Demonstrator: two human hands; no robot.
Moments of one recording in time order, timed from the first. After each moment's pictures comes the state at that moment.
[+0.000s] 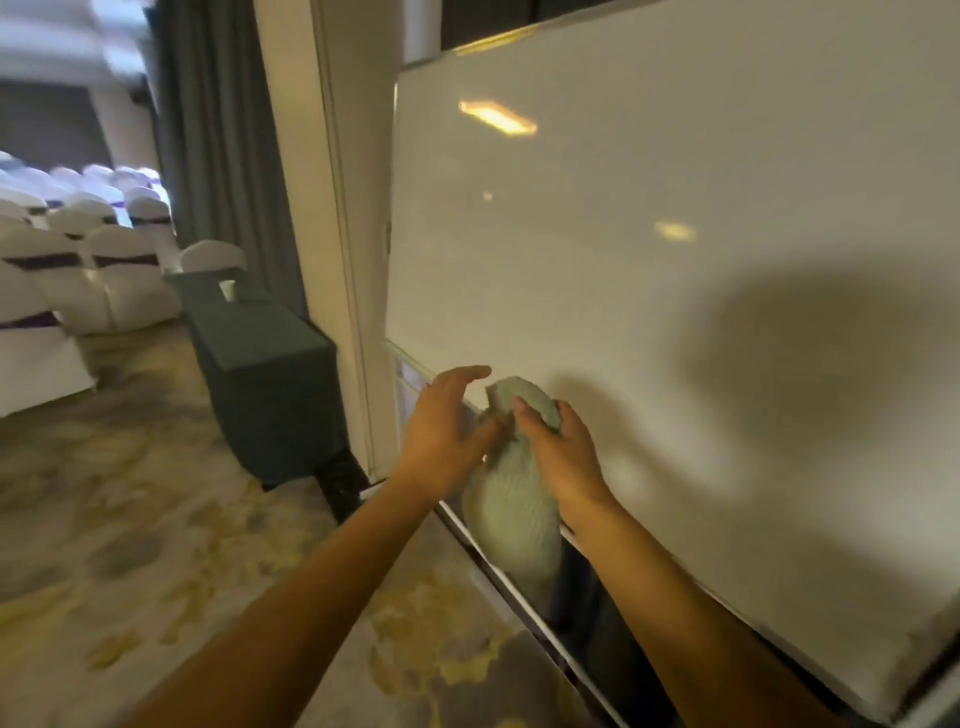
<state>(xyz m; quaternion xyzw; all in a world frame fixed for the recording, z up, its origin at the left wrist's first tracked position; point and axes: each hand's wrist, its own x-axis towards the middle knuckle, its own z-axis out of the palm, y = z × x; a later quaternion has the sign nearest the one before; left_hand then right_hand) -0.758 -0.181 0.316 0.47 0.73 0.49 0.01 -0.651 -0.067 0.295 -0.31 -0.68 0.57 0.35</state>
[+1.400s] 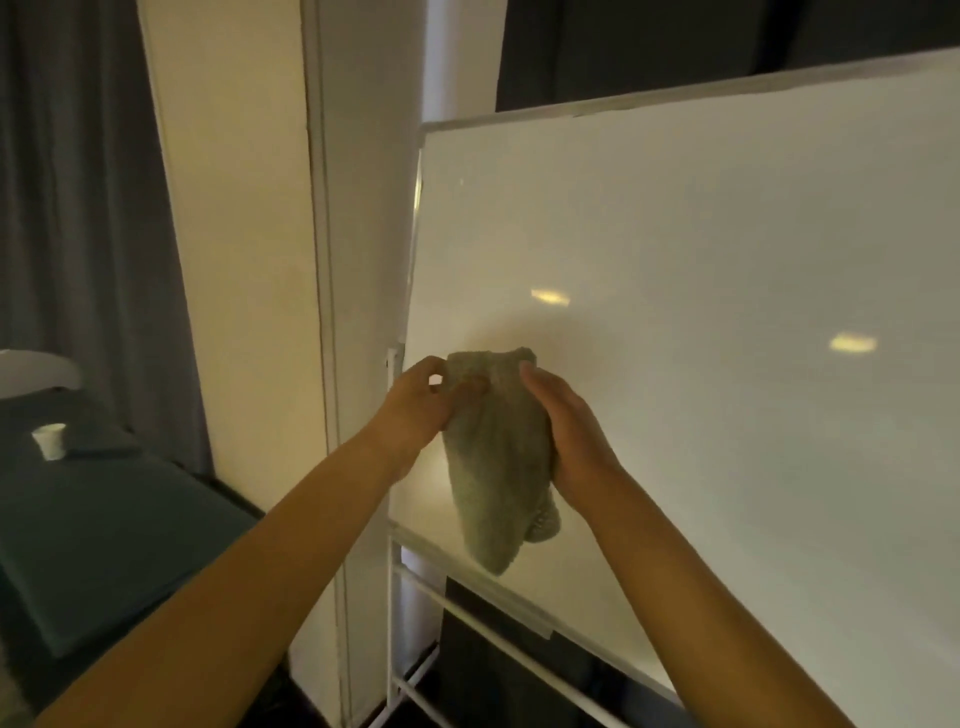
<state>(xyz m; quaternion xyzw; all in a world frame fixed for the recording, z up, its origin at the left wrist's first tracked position) -1.484 0.052 0.413 0.46 0.59 0.60 0.28 -1.321 0.126 0.398 -0.27 -0.65 0.57 0.43</state>
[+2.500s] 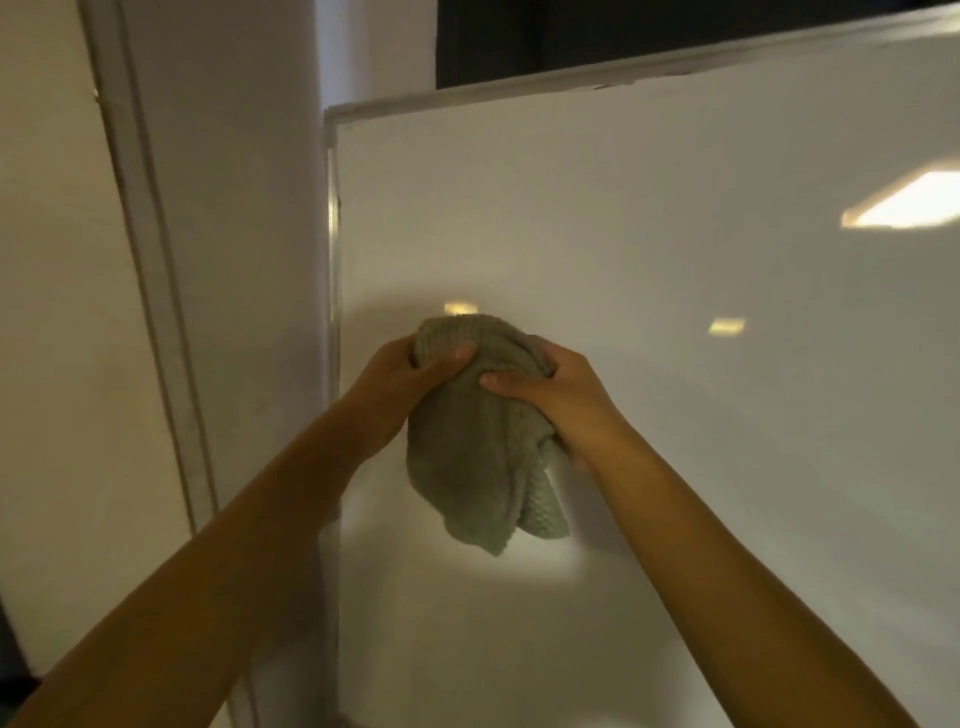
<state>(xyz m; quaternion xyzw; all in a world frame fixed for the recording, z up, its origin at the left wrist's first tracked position) -1.671 0.340 0.480 0.66 0.43 0.55 0.27 -1.465 0.380 0.474 -0.24 -0.71 0.44 0.50</state>
